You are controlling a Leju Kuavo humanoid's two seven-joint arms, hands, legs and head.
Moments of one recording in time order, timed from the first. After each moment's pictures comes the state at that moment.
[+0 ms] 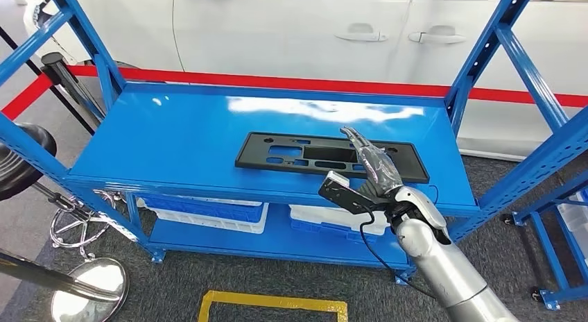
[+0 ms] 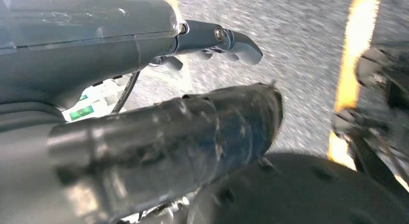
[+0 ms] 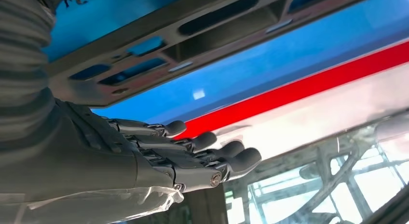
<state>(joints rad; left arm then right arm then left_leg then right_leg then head) -0.01 0.06 -0.57 -0.15 0.57 -0.16 0.21 -0.46 -0.21 0.65 -1.38 0.61 -0.01 -0.07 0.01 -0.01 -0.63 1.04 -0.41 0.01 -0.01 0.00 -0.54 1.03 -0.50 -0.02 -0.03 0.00</state>
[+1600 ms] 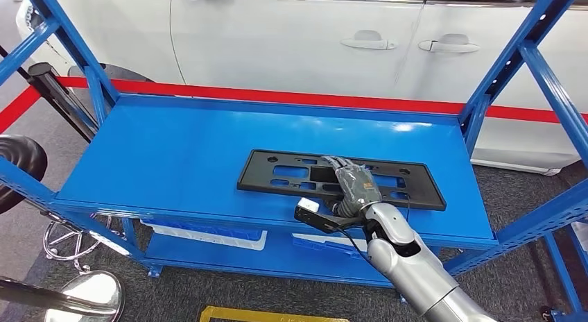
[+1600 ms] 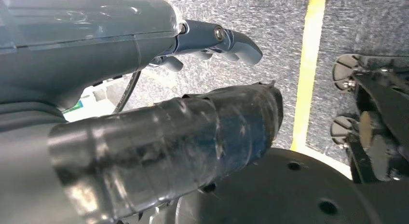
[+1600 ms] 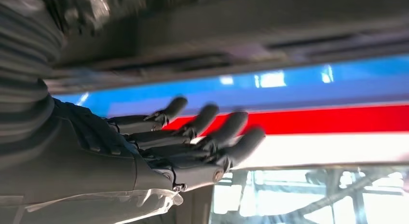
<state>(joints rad) -0.01 0.04 -0.59 -0.15 0.59 -0.13 0.18 -0.47 -0.17 0.82 -1.19 0.92 -0.19 0.02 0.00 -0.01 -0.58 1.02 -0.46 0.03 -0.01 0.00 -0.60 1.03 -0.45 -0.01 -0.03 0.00</state>
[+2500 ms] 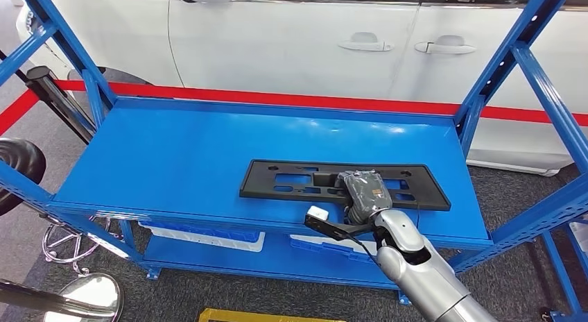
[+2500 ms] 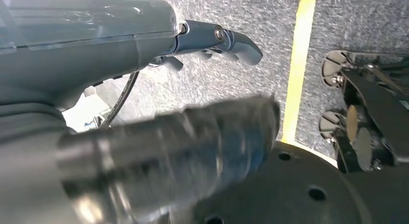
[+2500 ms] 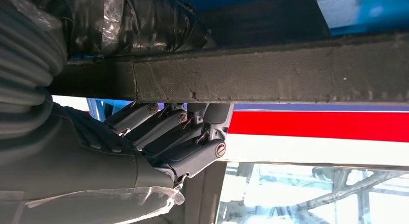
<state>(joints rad) -0.01 0.04 -0.59 -0.15 0.62 -0.13 0.14 -0.43 -0.21 0.80 -1.22 0.96 -0.18 0.03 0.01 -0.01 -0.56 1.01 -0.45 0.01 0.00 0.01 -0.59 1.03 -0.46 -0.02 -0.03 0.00</state>
